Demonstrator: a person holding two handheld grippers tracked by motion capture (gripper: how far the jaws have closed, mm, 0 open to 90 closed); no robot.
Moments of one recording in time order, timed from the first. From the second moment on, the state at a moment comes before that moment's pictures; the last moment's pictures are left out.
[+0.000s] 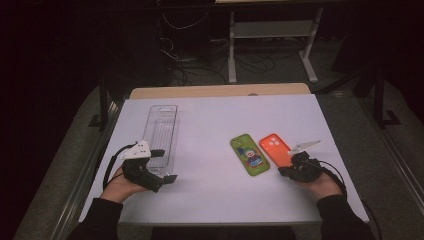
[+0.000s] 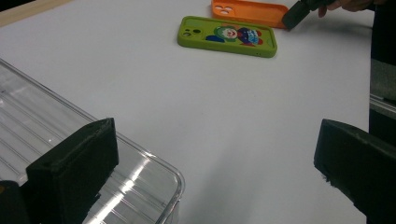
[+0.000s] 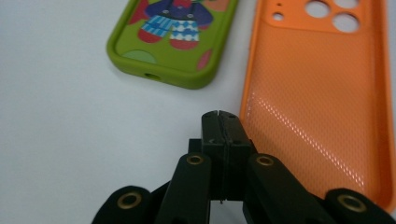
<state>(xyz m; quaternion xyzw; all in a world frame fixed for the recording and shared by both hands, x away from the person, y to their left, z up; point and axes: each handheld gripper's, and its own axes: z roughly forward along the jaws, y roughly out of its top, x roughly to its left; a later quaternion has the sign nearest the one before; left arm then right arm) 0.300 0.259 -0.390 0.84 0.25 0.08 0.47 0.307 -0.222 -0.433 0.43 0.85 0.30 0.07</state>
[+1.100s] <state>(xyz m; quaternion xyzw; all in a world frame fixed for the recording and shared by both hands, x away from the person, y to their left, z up) 0.299 0.260 -0.387 0.84 0.25 0.08 0.48 0.287 -0.197 -0.412 0.36 0.83 0.43 0.07</state>
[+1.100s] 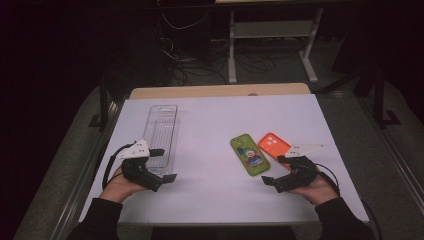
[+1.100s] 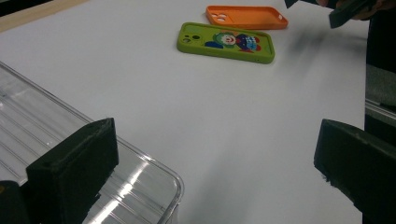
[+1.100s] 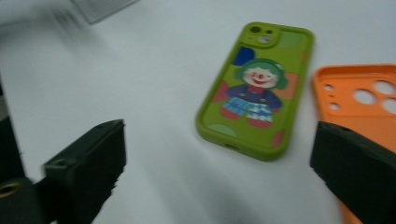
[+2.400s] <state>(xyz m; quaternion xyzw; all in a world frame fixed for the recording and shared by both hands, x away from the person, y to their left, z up) 0.300 0.255 -0.389 0.84 0.24 0.08 0.47 0.329 -0.196 -0.374 0.36 0.85 0.39 0.08</state>
